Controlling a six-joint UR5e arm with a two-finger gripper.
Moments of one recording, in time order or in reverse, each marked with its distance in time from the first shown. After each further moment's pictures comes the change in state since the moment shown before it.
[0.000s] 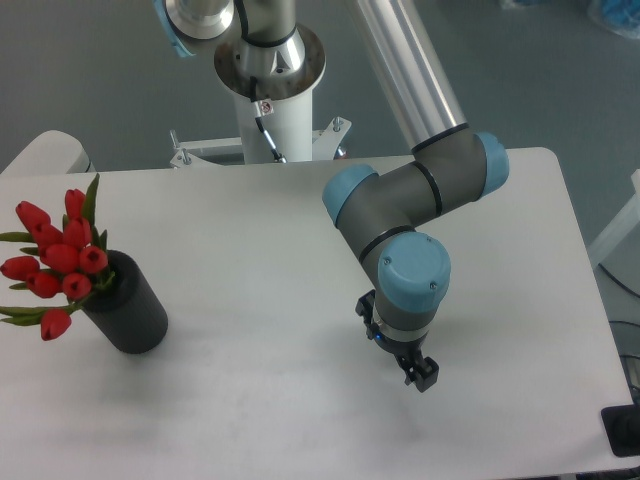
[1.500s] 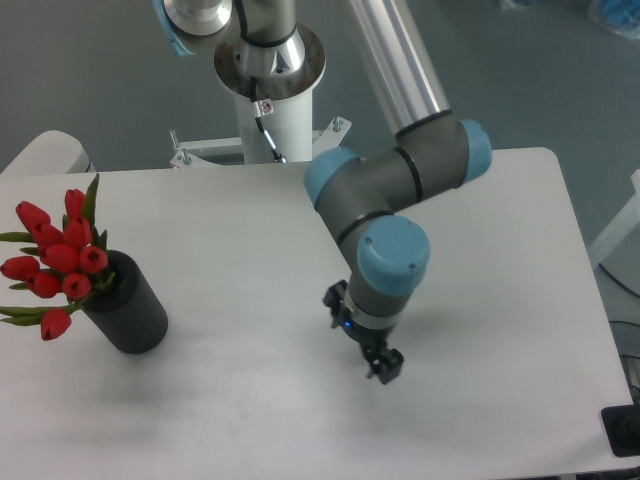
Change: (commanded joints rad) arm -0.041 0.144 -0.141 -0.009 -0.245 -0.012
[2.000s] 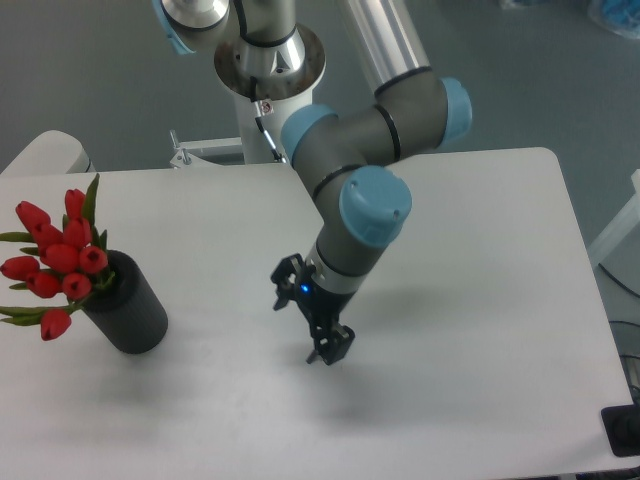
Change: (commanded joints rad) arm 0.012 0.098 -0.118 0.005 -0.288 0.009
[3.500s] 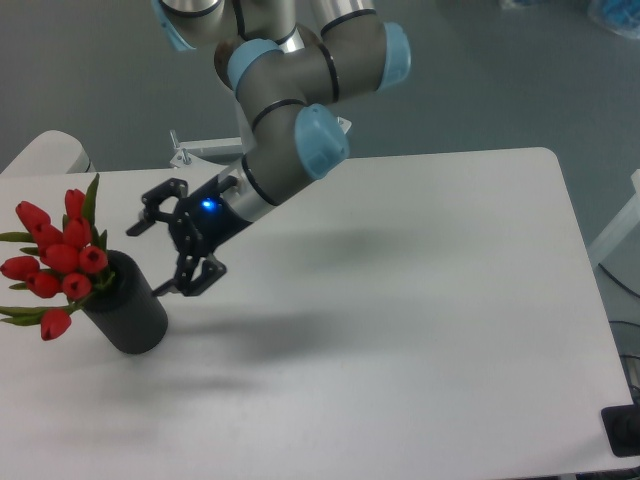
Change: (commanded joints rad) arm -0.106 0.180 -0.253 0.023 -0.551 -0.011
